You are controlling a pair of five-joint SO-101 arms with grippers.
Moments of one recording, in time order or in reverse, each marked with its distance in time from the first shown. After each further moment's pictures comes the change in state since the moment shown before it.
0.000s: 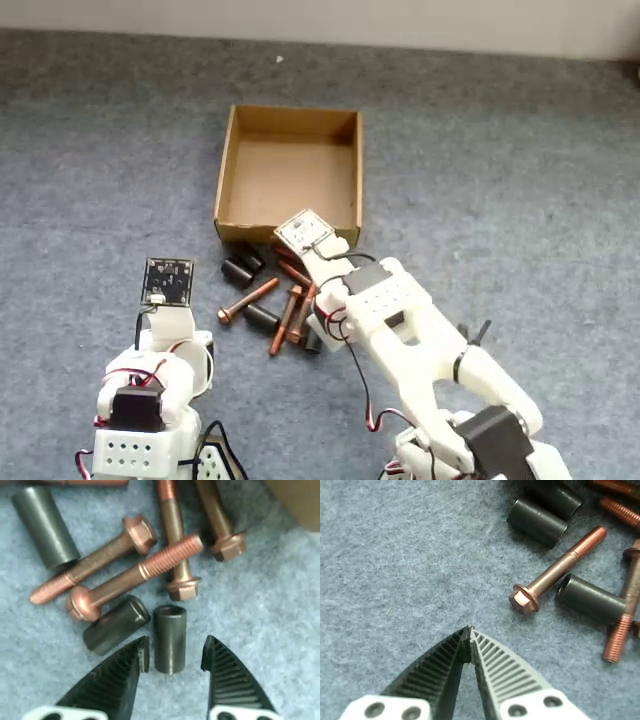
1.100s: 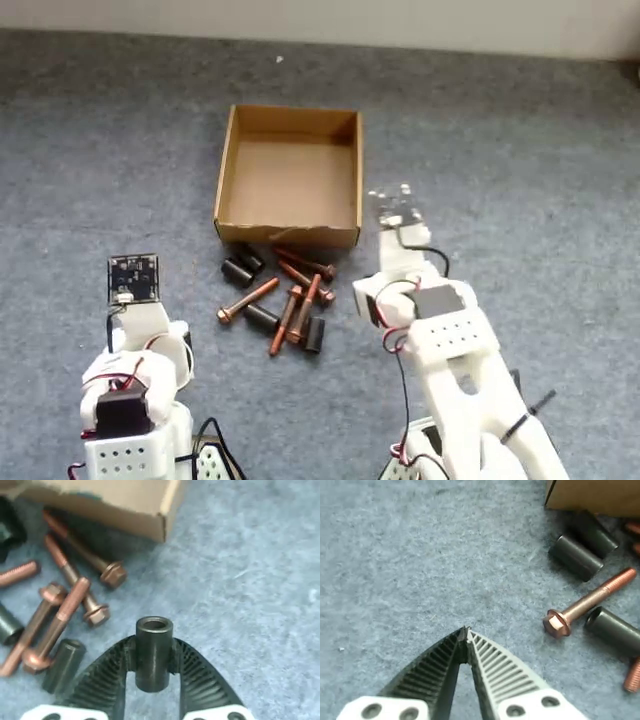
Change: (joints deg) left arm -10.1 0.0 -6.2 0.0 -5.2; right arm 15.1 -25.4 11.9 -5.7 -12.1
